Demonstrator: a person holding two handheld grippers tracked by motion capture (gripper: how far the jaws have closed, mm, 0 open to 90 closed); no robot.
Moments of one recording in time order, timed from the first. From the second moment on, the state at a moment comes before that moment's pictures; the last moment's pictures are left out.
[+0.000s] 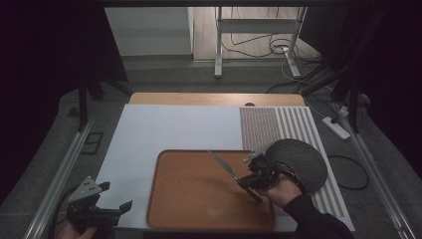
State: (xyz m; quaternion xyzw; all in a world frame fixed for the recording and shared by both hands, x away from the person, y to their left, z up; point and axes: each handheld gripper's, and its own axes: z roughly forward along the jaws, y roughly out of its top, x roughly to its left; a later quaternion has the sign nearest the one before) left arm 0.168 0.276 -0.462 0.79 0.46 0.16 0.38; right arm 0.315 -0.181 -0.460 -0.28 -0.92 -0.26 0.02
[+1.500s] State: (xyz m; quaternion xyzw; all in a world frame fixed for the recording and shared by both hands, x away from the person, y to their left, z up) left arm 0.168 0.275 -0.462 0.79 0.46 0.16 0.37; right arm 0.328 -0.121 -0.500 -0.20 -0.96 -0.20 0.00
